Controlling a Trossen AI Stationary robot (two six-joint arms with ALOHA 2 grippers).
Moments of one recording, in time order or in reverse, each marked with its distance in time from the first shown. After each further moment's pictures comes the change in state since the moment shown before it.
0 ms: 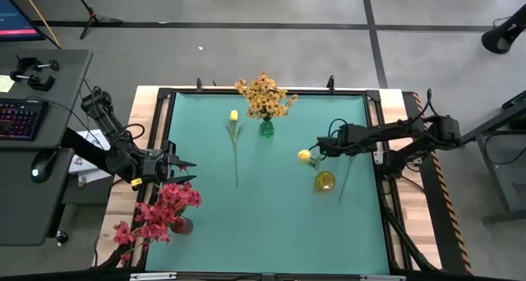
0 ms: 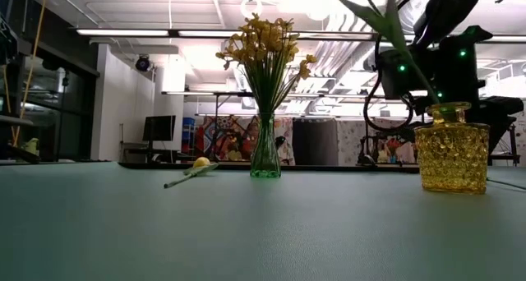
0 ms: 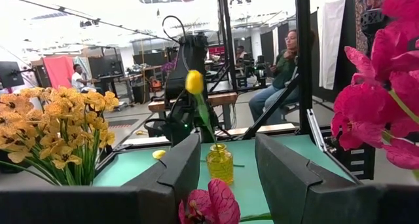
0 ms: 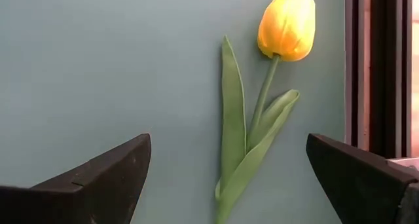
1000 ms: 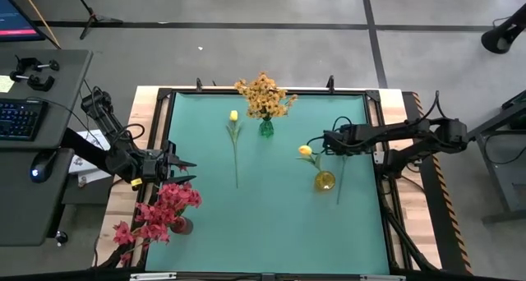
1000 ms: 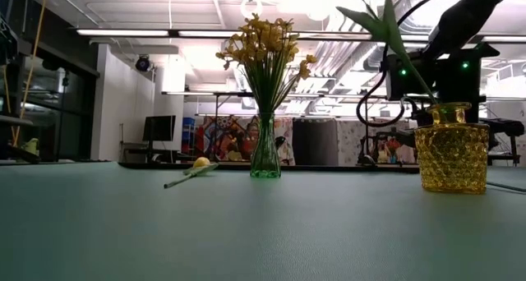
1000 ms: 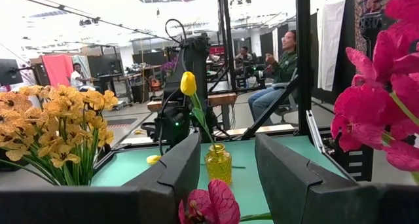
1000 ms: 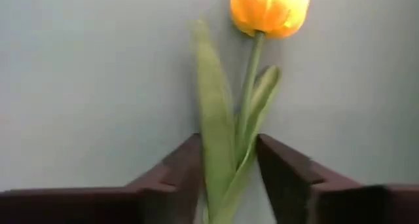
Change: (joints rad) left arm 0.000 0.000 0.000 0.000 0.001 -0.013; right arm -0.102 -0.053 -0.140 0.247 -0.101 -0.062
